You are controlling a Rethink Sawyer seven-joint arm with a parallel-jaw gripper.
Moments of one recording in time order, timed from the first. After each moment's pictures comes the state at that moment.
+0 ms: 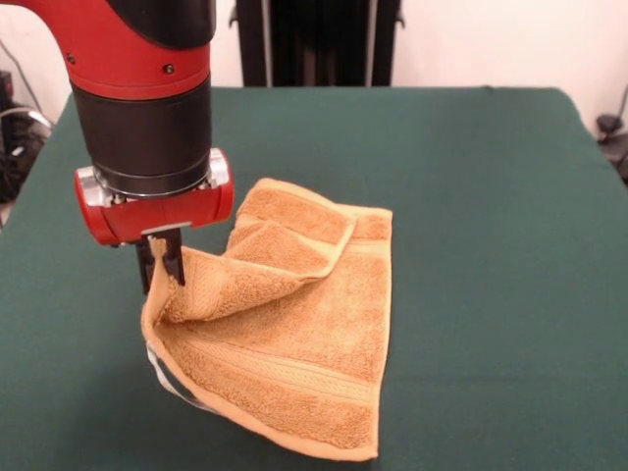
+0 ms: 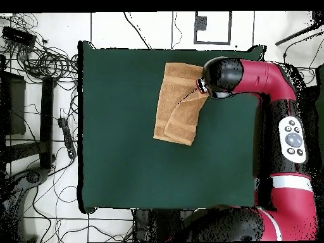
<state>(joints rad) -0.51 -0.38 0.43 0.98 -0.54 1.03 1.28</state>
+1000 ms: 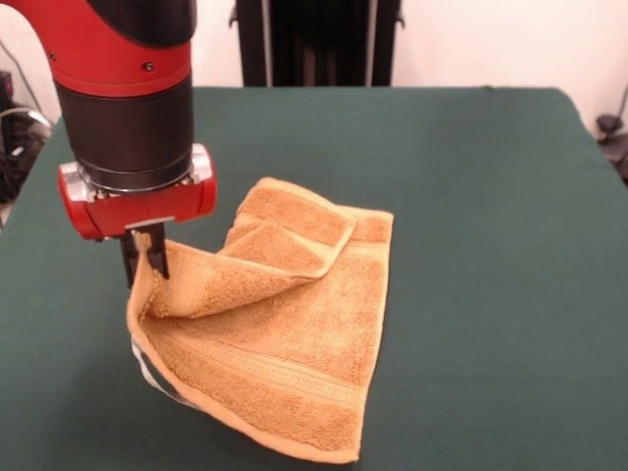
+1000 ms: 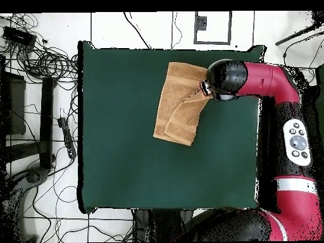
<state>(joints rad) -0.54 -0.39 0.43 1.00 -0.55 1.03 1.26</state>
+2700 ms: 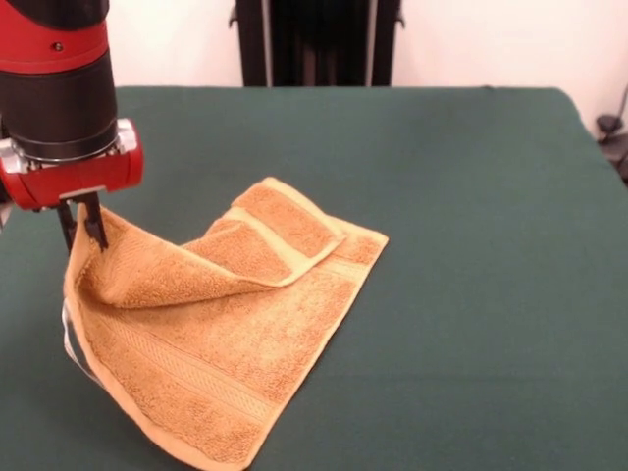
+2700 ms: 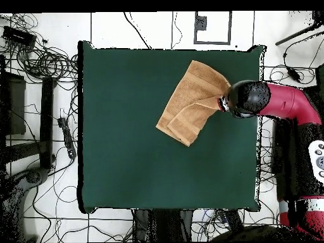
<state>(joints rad) -0.67 -0.43 0.43 1.15 -0.56 0.93 1.14</state>
